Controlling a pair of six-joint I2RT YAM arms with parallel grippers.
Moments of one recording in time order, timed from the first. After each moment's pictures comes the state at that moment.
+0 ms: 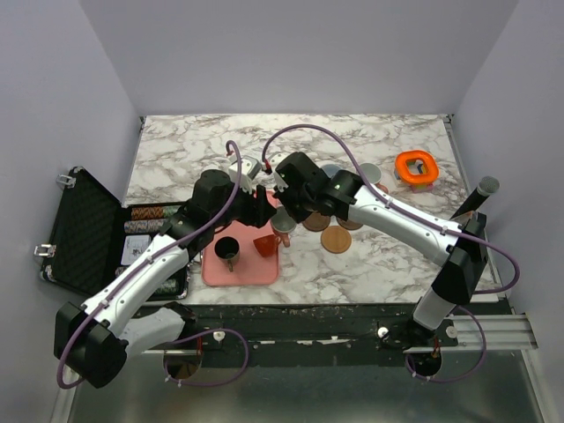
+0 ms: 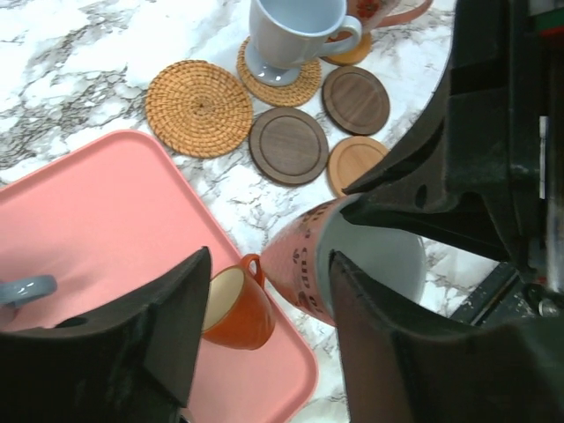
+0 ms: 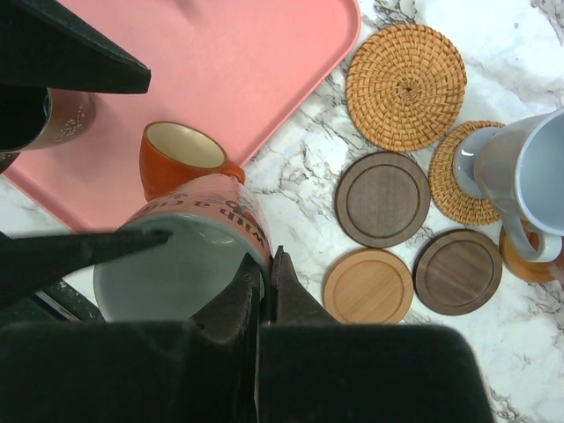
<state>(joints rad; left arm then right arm) -0.54 1.05 0.85 -0.23 0.27 -0.22 0.95 1.68 1.58 -0.77 0.15 0.05</state>
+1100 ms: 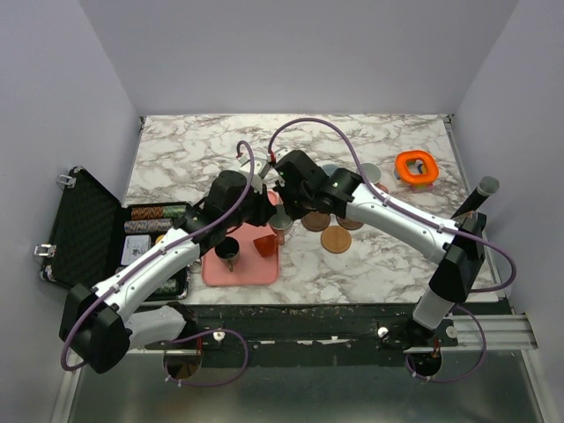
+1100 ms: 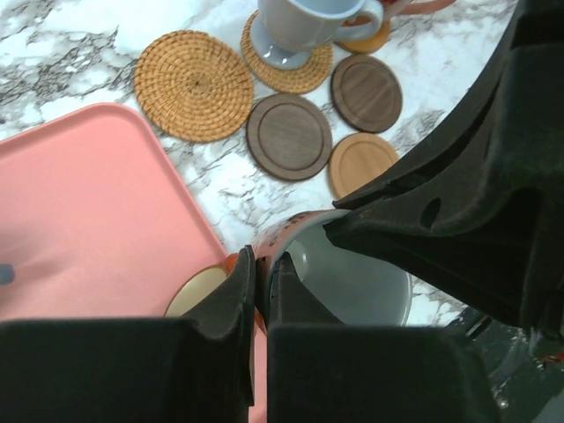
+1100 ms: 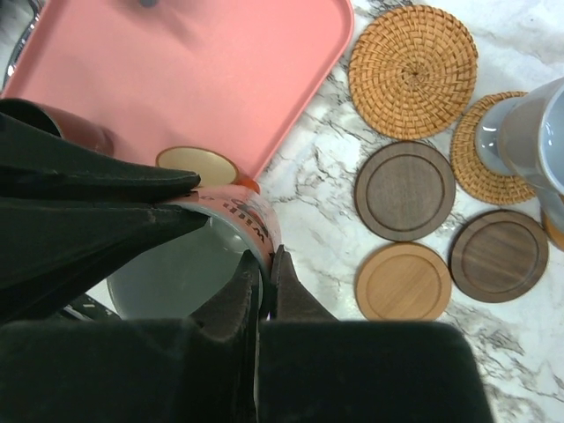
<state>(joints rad) -0.62 1.14 0.87 -0.23 0.15 -0.33 0.94 1.70 1.60 -0.77 0.17 0.21</state>
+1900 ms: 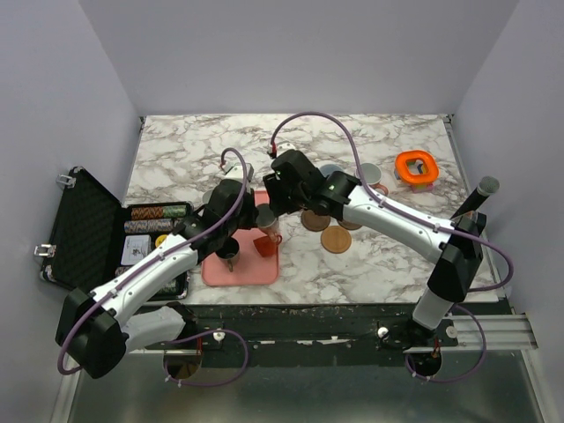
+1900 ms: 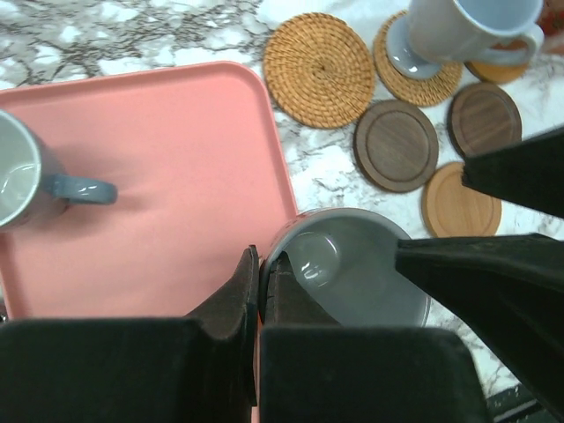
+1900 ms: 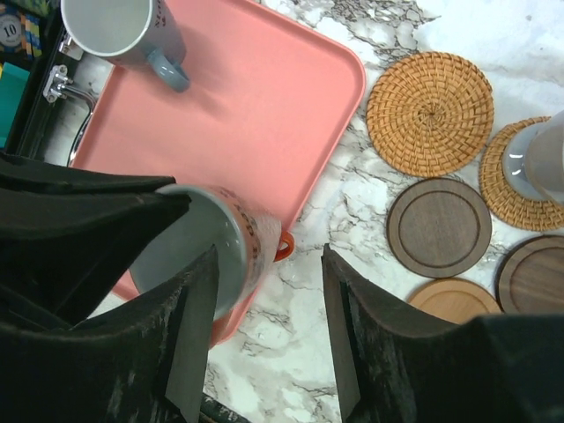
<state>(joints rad) -0.64 1.11 0.82 -0.29 -0.14 -0.42 0.95 1.72 1.59 -0.63 0.23 0.35</state>
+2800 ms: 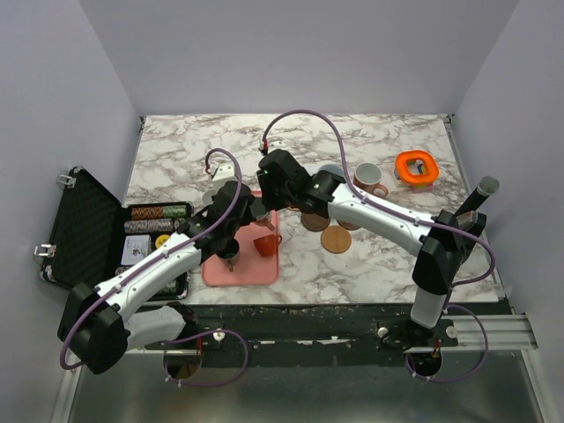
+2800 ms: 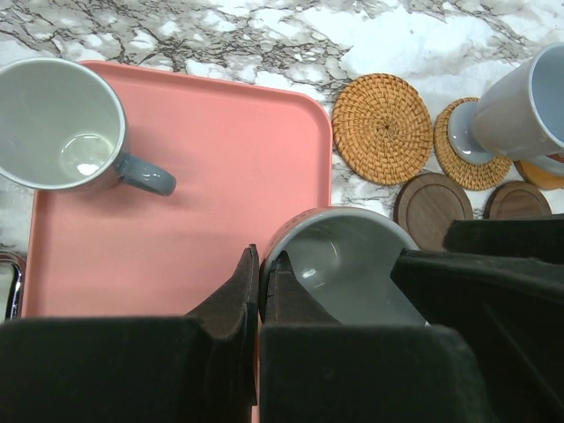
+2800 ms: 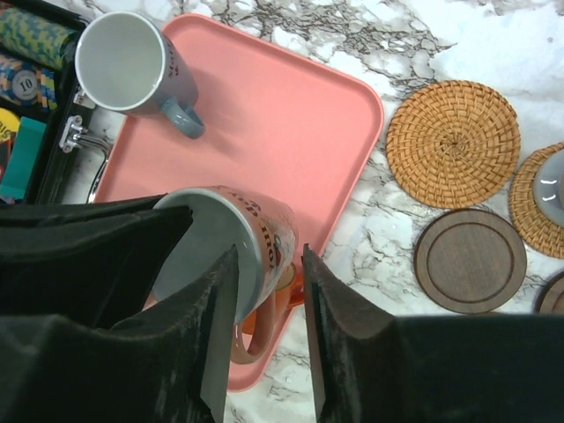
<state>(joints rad) -0.65 1.13 0.80 -0.29 -0.41 -0.66 0.96 1.80 1.63 -0.55 0.27 0.43</state>
